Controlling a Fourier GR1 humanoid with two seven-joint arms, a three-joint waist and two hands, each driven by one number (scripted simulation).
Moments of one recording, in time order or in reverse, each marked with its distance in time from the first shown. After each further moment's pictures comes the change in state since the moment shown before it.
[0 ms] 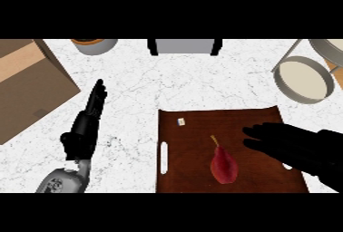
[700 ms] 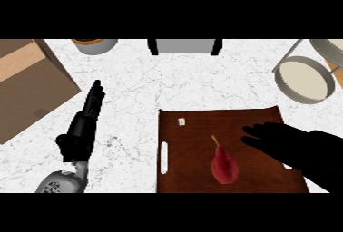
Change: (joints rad) left arm 0.026 -0.035 0.047 -0.030 -0.049 -0.047 0.018; right arm 0.049 0.065 0.028 0.018 0.278 0.083 -0.059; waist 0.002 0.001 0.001
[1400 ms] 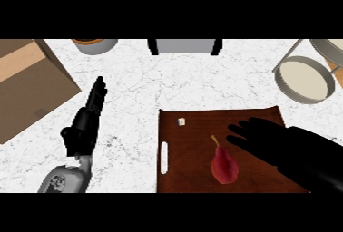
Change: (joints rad) left arm -0.036 -0.048 0.048 0.041 -0.038 -0.042 -0.001; right arm -0.014 0.041 0.110 0.064 0.385 -0.057 -0.278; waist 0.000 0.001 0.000
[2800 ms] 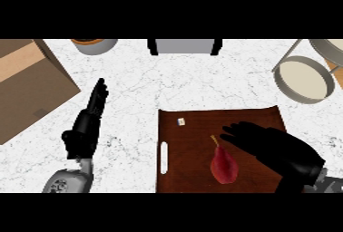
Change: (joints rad) left arm 0.029 -0.072 0.053 -0.032 -0.077 -0.067 0.015; right arm 0.107 0.147 0.014 0.248 0.343 -0.126 -0.278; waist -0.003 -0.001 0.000
